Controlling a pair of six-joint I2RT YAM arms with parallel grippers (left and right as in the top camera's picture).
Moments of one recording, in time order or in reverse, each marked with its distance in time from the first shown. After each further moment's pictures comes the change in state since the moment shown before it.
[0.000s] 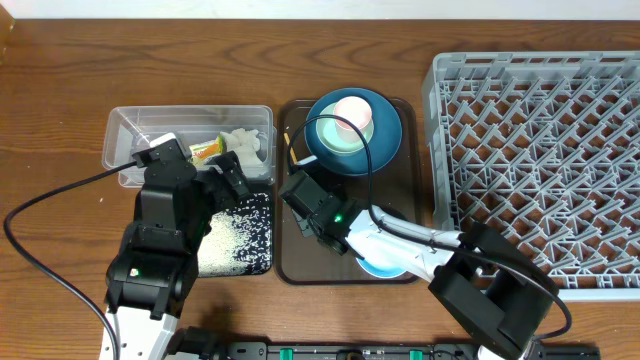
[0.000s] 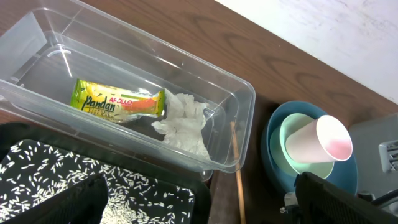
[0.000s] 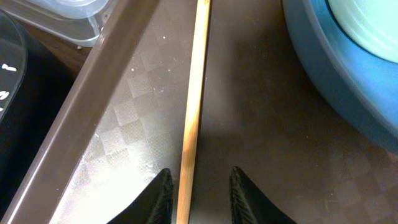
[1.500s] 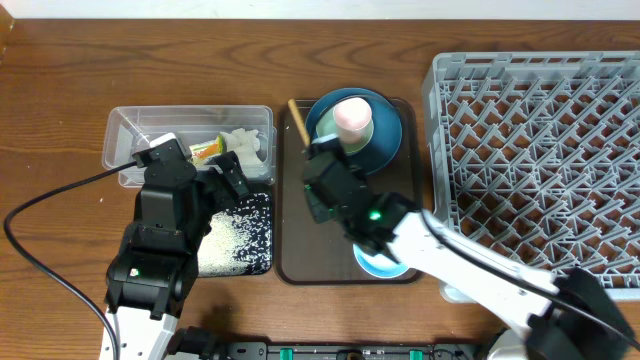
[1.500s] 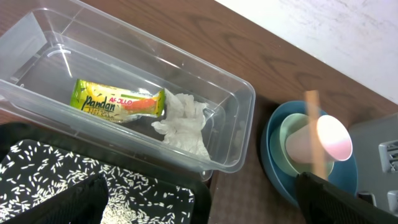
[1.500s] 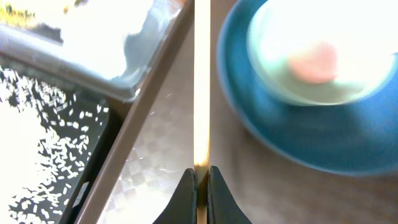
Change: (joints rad) left arm 0.000 0.000 0.000 0.000 0.000 0.000; right arm -0.052 -0.307 0.005 -0.156 0.003 0.000
